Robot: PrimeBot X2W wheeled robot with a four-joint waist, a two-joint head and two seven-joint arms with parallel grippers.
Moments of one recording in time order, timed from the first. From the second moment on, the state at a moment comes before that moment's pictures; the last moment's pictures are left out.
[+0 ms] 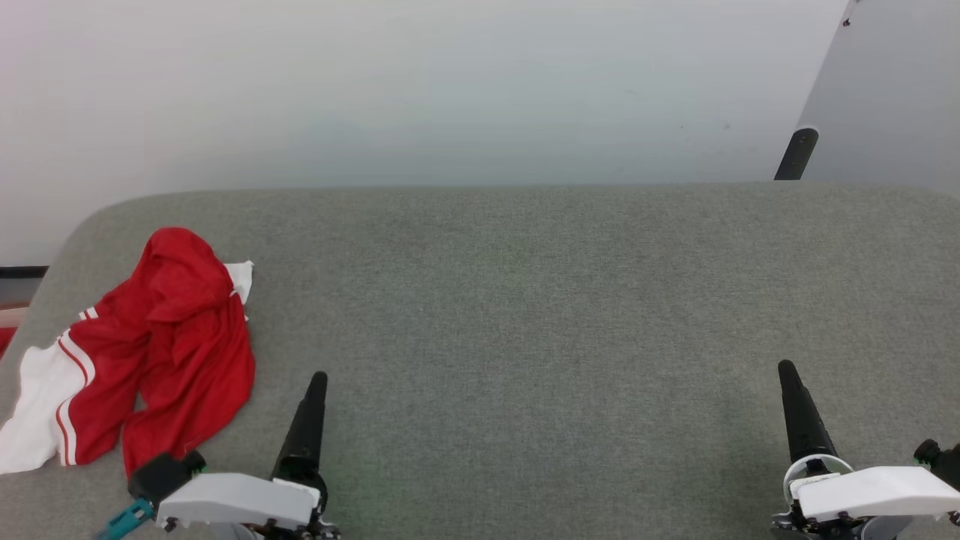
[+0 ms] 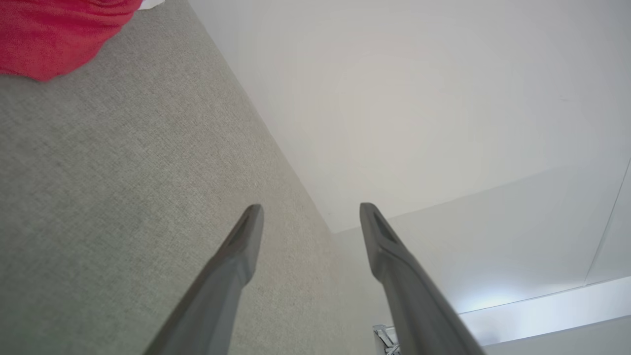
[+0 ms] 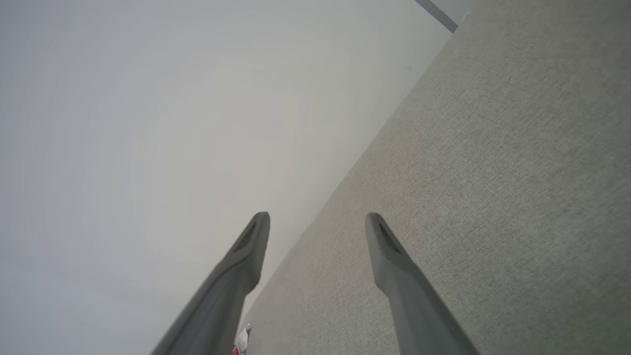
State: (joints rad) left arm -0.08 0.13 -0.10 0.23 -1.31 -0.11 -0.07; right arm -0.07 -0.05 -0.01 0.22 1.13 0.13 -0.08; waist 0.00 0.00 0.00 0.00
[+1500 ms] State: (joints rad) left arm -0.10 0.13 -0.06 0.18 -0.44 -0.12 -0.21; right arm -0.08 -0.05 0.02 0.16 0.23 0.13 -0.21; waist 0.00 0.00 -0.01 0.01
